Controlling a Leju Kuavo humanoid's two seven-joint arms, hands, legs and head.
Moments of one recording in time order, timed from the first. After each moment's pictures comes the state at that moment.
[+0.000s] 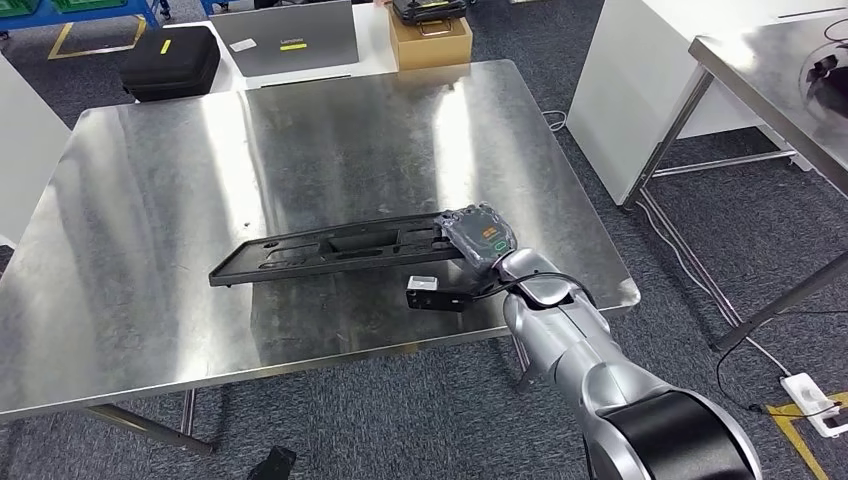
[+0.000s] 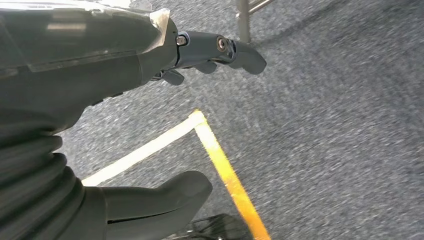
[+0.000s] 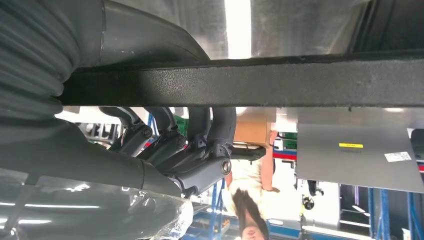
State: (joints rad) left arm -0.17 -0.16 0.55 -0.21 -0.82 0.43 -0.37; right arm -0.91 0.20 0.40 -0.34 1.33 -0.49 -0.44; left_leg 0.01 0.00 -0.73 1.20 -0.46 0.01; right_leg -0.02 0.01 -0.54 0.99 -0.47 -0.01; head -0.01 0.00
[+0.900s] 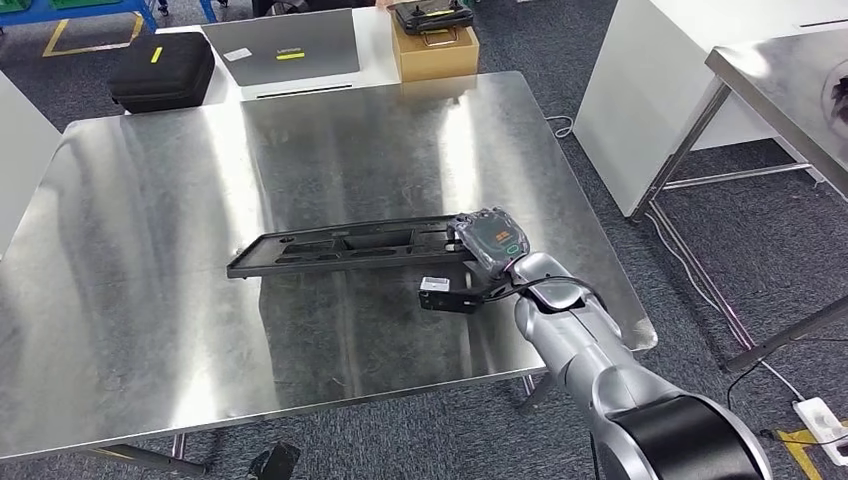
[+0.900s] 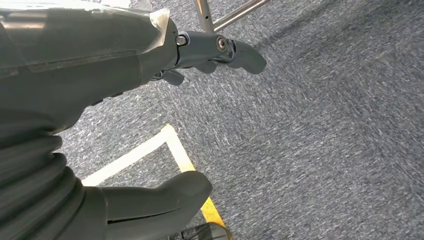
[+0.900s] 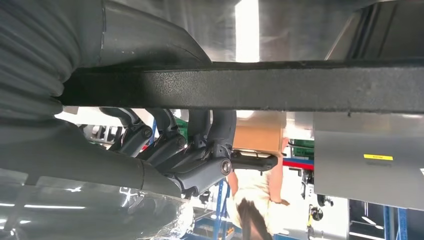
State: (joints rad) left arm -0.18 -0.17 0.55 -0.20 -0.85 0.46 -0.40; right arm -0.91 0.17 0.41 -0.33 1.33 -0.50 -0.44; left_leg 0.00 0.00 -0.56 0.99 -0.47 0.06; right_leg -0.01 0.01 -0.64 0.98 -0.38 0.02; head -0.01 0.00
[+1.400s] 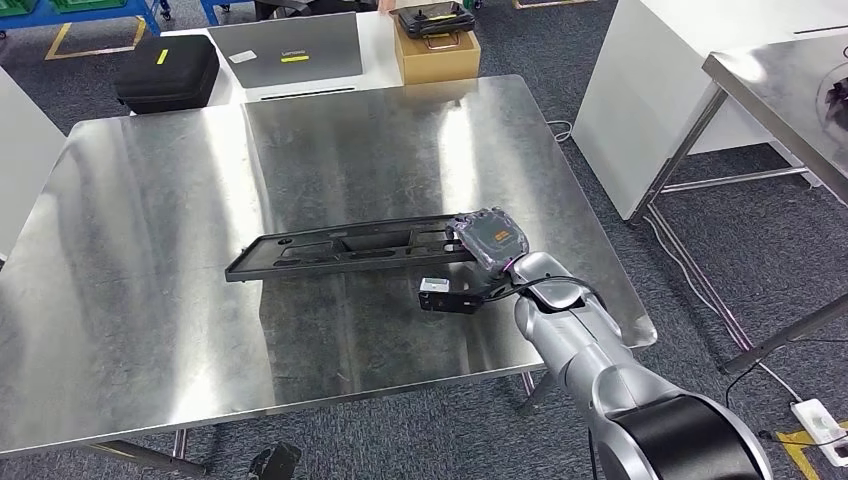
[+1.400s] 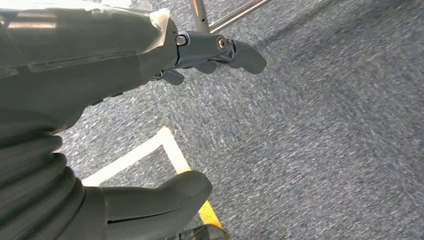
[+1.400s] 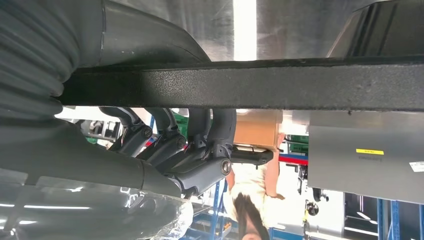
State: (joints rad) left arm -0.18 -0.17 0.55 -0.20 -0.86 0.46 -0.42; right arm -0.91 0.17 0.41 -0.33 1.33 -0.50 -0.44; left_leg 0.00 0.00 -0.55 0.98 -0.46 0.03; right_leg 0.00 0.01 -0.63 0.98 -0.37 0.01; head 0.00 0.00
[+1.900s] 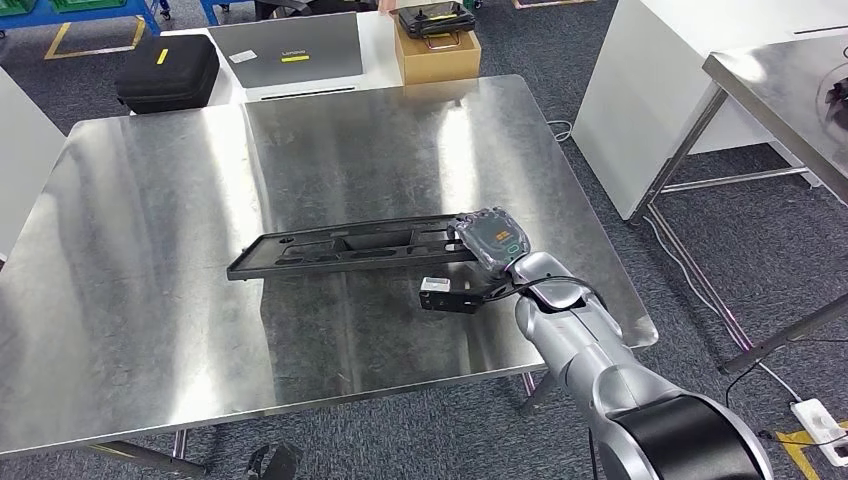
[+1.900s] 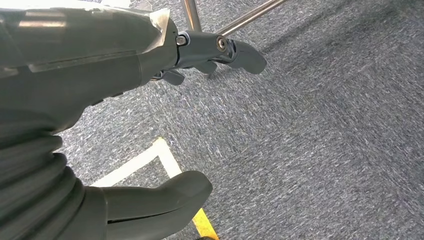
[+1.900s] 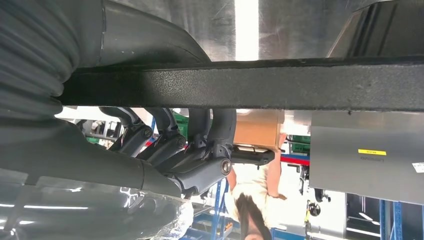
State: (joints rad) left arm -0.18 -0.17 0.55 -0.20 -0.88 0.49 -0.44; right arm -0.91 0.16 0.41 -0.33 1.33 -0.50 -0.44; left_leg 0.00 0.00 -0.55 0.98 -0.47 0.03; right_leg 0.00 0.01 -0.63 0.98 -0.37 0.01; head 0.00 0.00
